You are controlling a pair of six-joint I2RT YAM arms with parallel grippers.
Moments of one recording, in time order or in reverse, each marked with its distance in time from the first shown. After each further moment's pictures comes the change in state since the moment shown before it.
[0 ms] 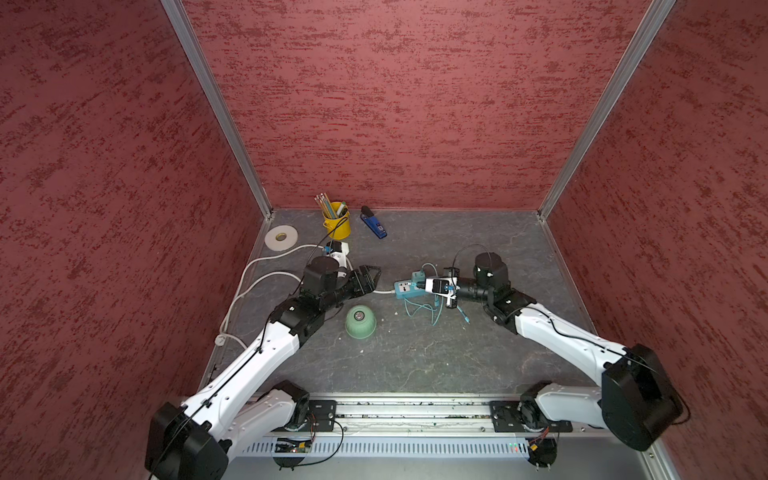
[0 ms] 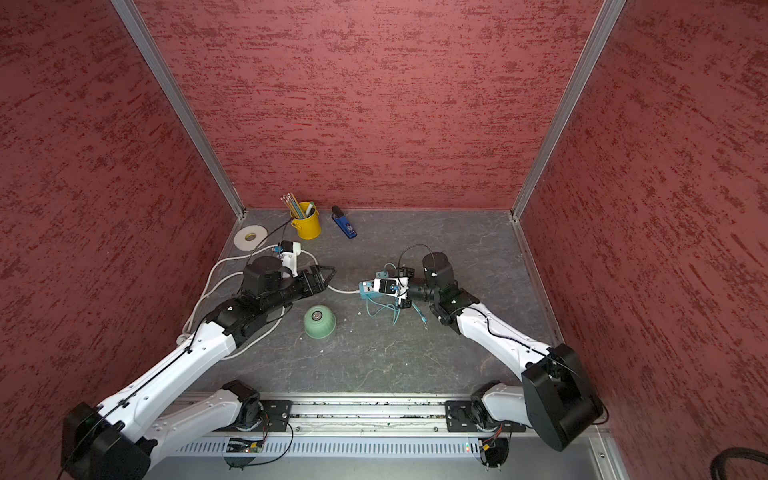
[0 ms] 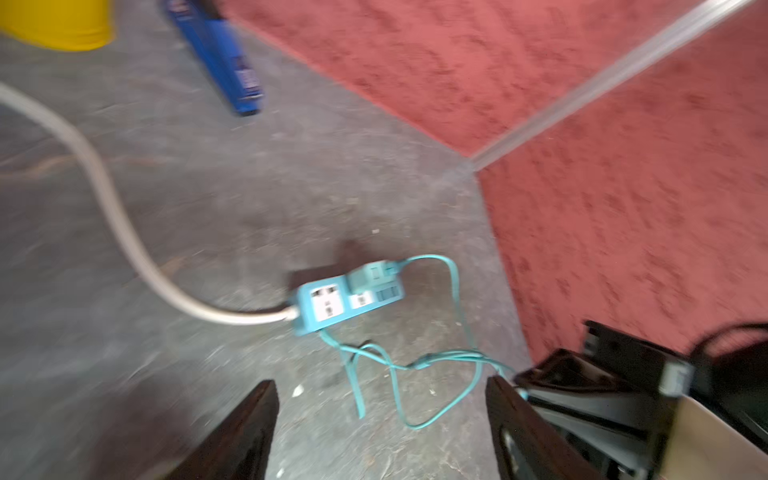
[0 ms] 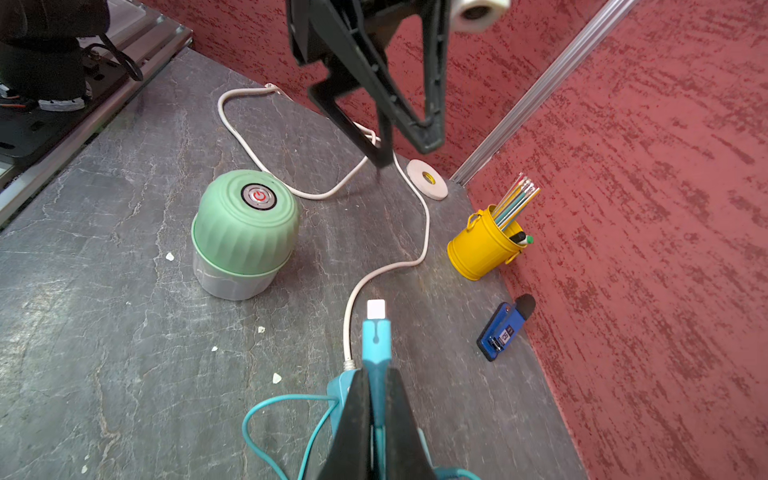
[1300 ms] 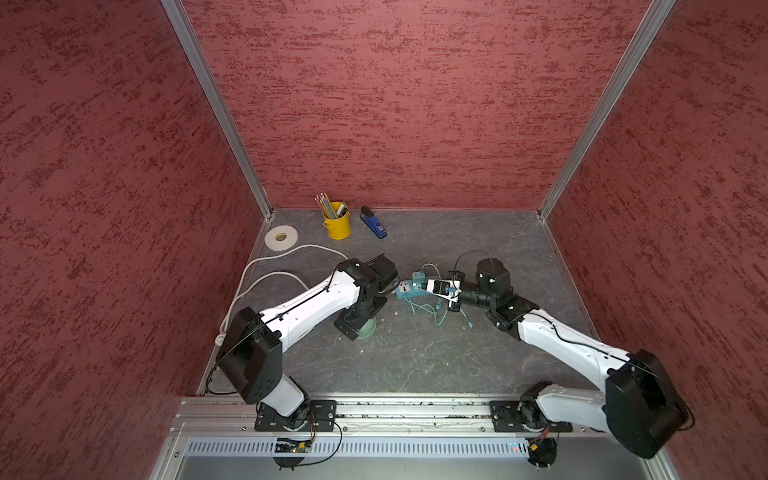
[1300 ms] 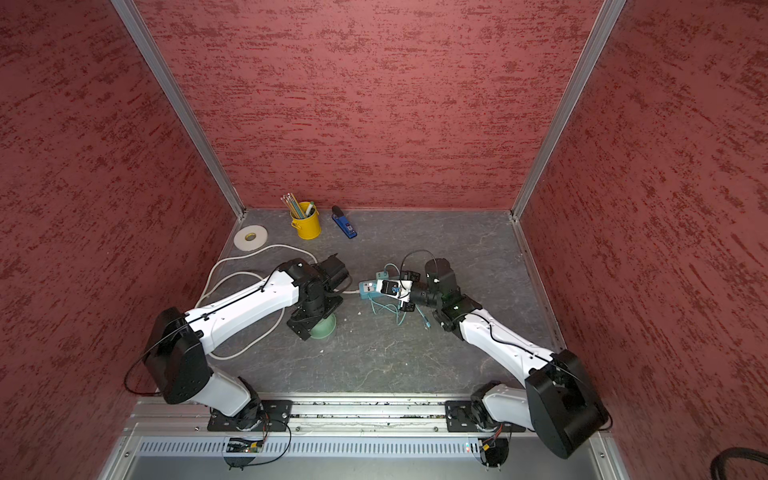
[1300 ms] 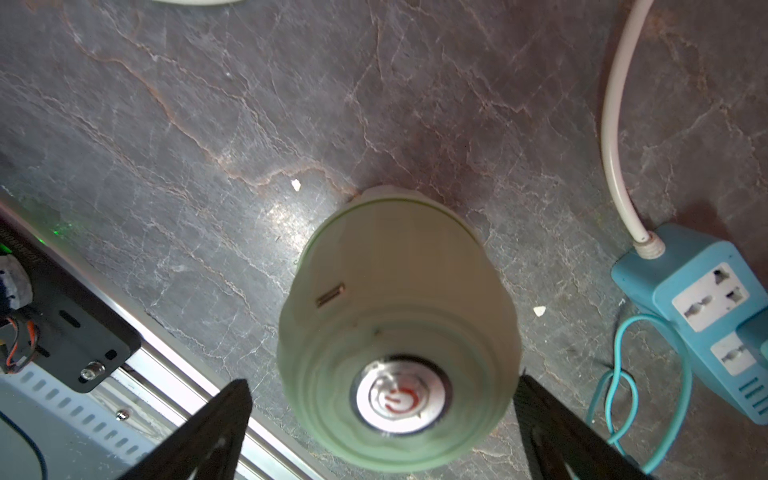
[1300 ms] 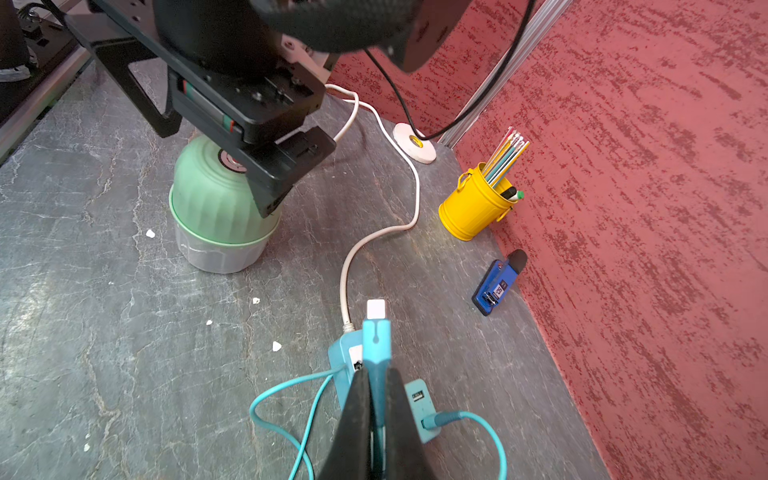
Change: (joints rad) left arm -0.228 0.576 0.456 -0.914 -0.207 -0.837; right arm 0.000 -0.040 -0.058 0.000 0.096 0.026
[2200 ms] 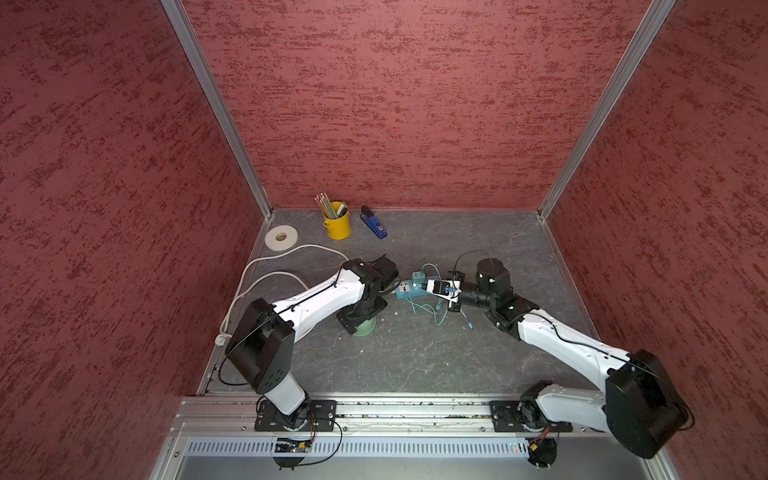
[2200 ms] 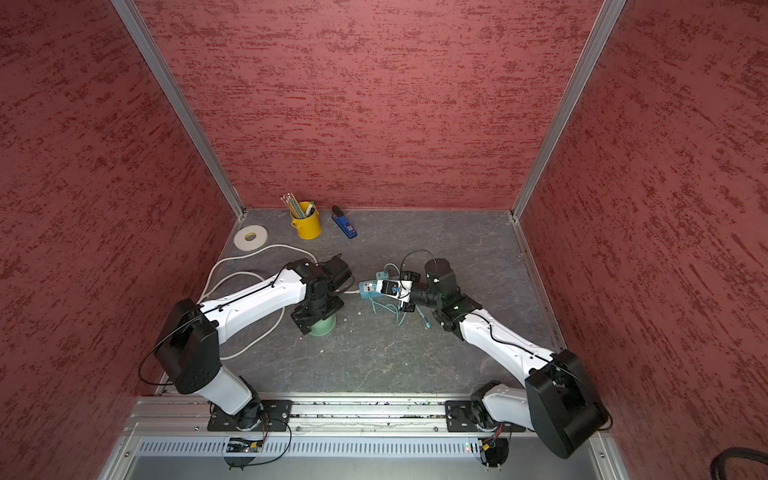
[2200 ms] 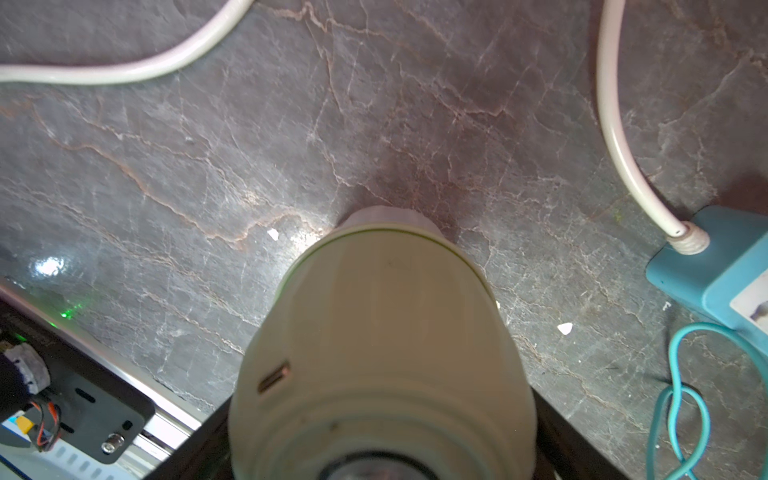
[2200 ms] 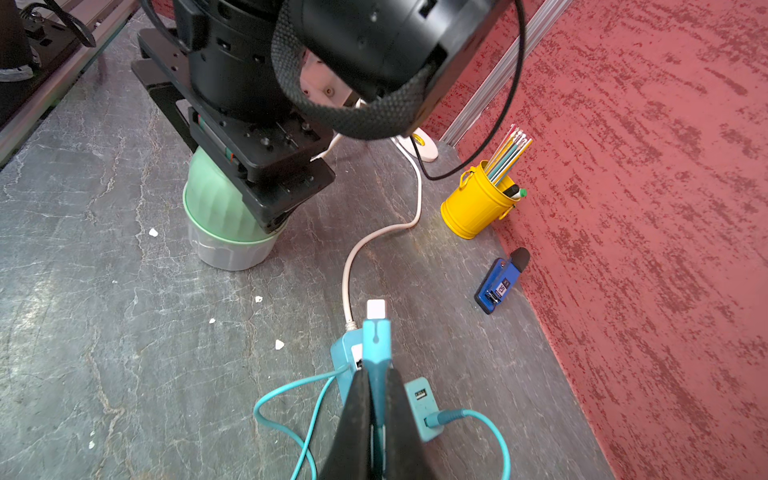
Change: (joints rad) left arm 0.010 0.056 -0.018 0.060 -0.054 0.205; right arm 0.000 -0.005 -0.002 -0.008 0.000 0.004
